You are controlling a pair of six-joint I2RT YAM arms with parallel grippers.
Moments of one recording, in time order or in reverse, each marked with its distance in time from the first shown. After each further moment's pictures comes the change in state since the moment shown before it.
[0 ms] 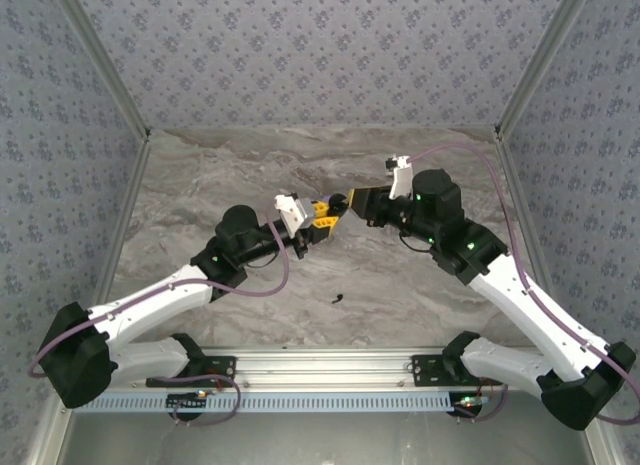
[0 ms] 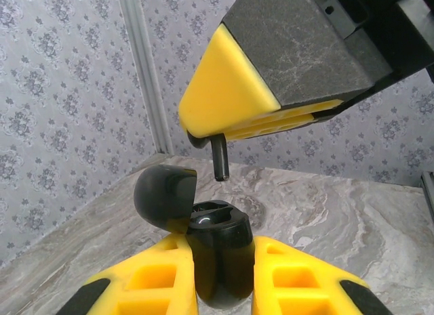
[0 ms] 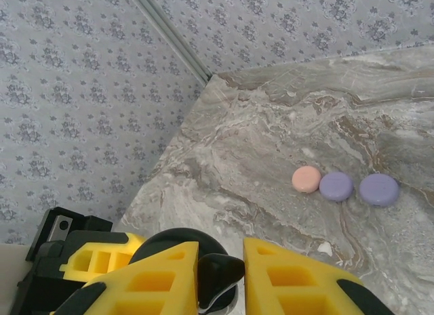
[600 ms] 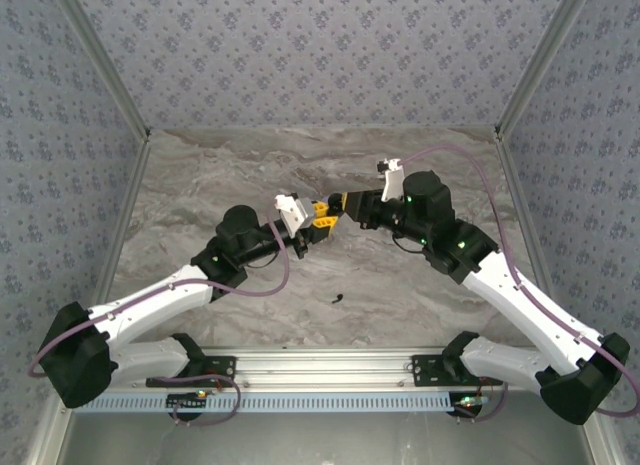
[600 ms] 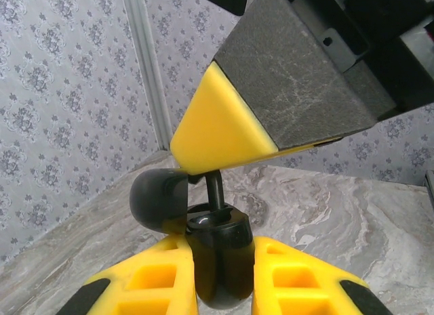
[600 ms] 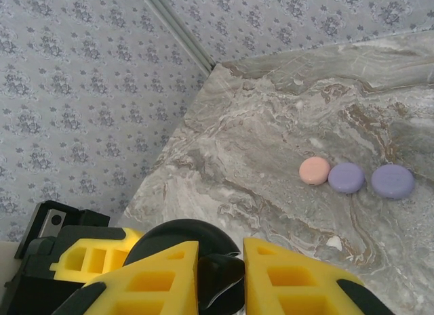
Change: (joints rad) left arm 0.000 0.003 0.000 -0.003 -0.011 0.000; right arm 0.031 0.028 -0.024 0.034 0.000 0.013
